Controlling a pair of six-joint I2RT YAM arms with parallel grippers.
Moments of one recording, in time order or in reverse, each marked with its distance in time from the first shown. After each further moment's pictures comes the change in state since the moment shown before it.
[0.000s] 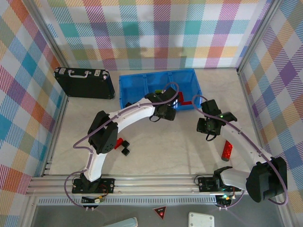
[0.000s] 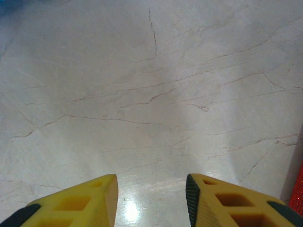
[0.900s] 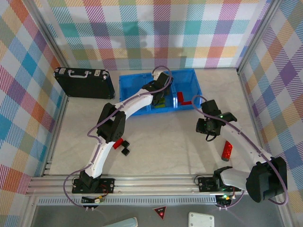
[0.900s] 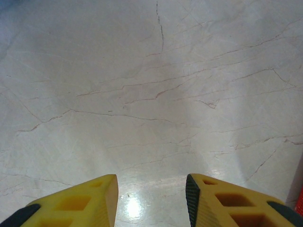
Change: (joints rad) left arm 0.160 0.264 0.236 0.381 -0.260 -0.093; right arm 0.000 0.000 -0.007 0.003 -0.029 -0.006
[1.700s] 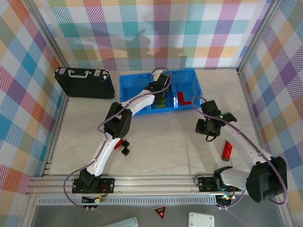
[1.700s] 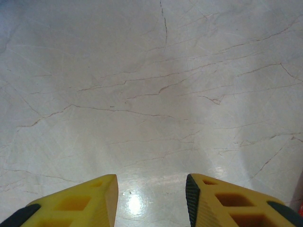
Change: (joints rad) left arm 0.038 0.190 0.136 0.137 -0.051 0.027; right arm -0.001 0.000 -0.008 0.002 -0.016 0.000
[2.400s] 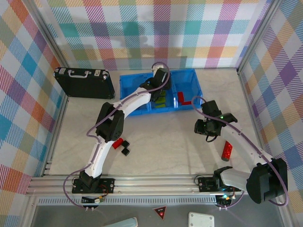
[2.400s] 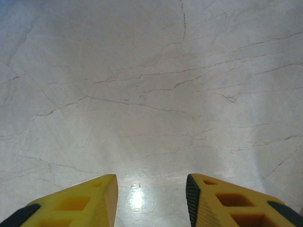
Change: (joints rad) left arm -0.015 -0.234 -0.167 0.000 0.110 0.045; right arm 0.000 -0.013 0.000 0.001 -0.058 -0.034
